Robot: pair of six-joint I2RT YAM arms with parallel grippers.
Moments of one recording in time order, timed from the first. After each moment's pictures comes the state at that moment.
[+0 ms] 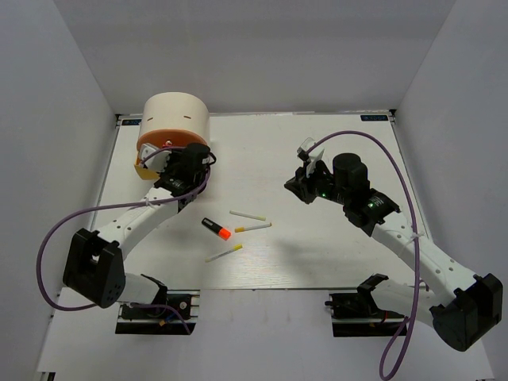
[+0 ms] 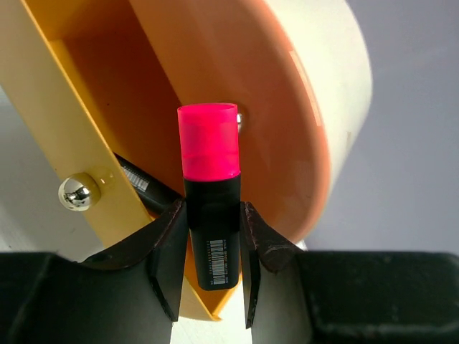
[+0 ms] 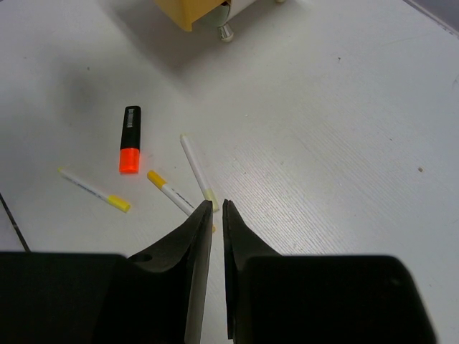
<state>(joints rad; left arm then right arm) -0.50 1.36 0.98 -0.17 -1.02 -1.34 0.59 1.05 0.90 -0.19 -0.35 -0.08</state>
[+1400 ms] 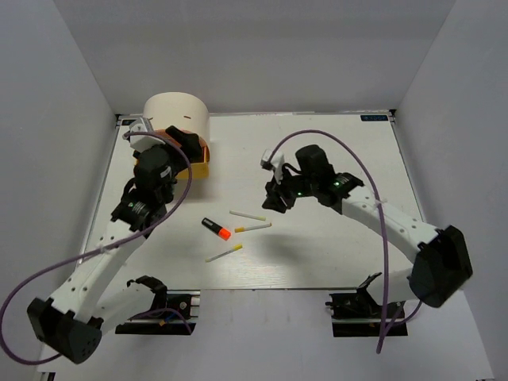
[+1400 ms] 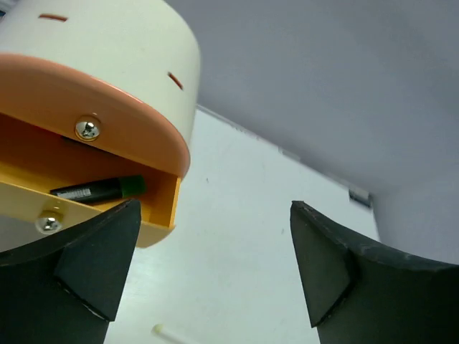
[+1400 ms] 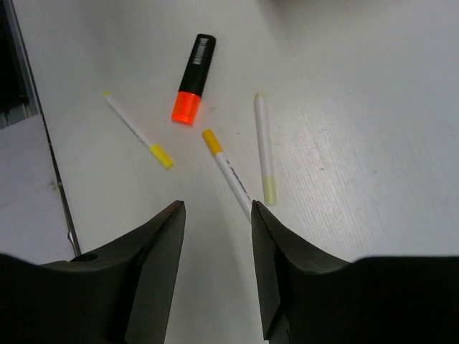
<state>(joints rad) -0.46 1.01 0.98 -0.11 -0.53 -0.69 0.67 1.34 1.05 -0.34 -0.55 -0.25</state>
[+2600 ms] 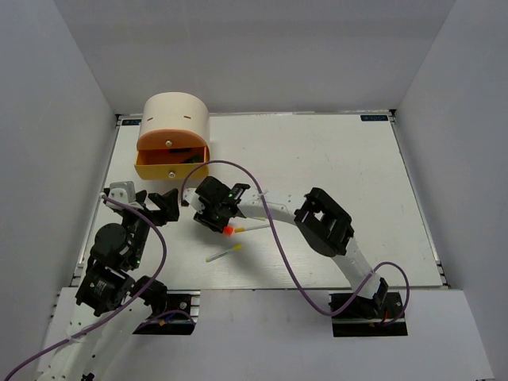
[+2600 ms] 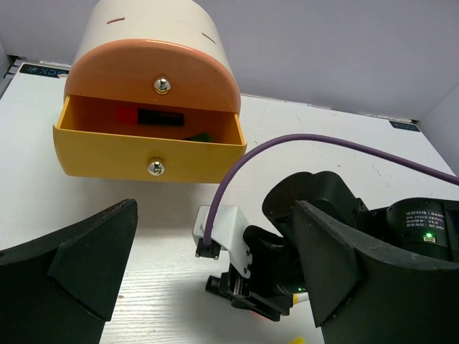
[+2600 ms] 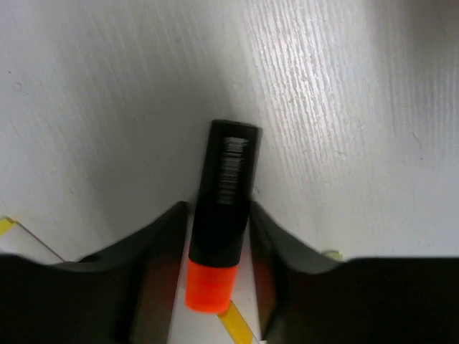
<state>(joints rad) -0.47 0.29 0.66 -0.35 -0.35 -0.25 1.08 2.22 1.71 -0.49 -0.13 -0.23</state>
